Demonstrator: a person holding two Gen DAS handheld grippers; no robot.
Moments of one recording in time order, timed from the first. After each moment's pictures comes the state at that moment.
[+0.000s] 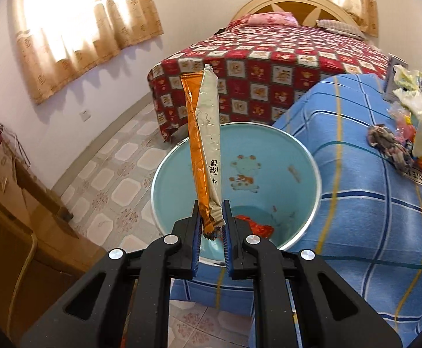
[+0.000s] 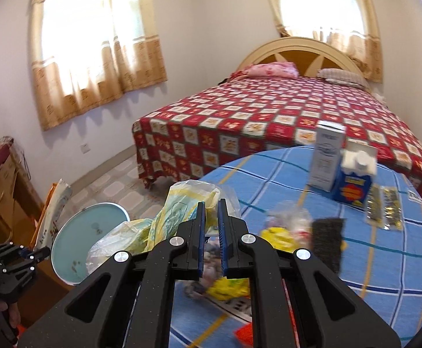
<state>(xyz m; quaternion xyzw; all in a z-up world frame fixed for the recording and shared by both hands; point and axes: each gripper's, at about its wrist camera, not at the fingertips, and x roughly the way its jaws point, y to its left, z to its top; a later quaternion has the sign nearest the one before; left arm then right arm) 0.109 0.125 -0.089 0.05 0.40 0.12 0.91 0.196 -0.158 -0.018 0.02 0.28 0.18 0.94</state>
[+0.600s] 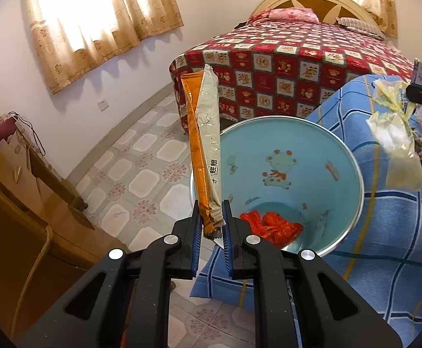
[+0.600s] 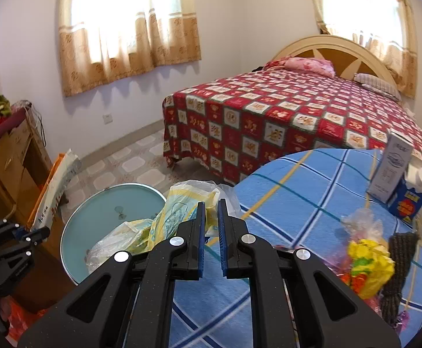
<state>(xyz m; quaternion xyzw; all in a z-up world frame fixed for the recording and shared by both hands) 0.113 0.160 -0.094 0.05 0.41 0.16 0.90 0.214 -0.058 -0.045 -0.04 0.30 0.24 0.92</state>
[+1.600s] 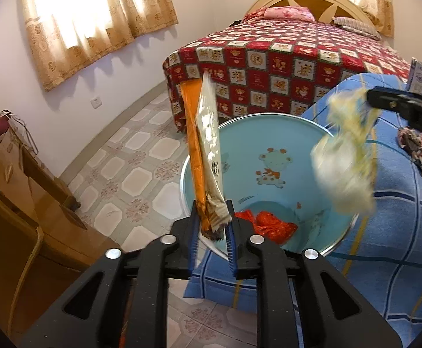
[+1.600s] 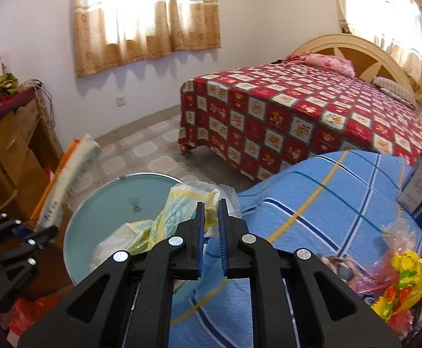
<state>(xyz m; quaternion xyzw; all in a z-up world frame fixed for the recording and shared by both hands) 0.116 0.160 -0.100 0.04 0.41 0.14 0.90 0.225 -0.006 -0.066 -0.07 0.32 0.28 0.90</state>
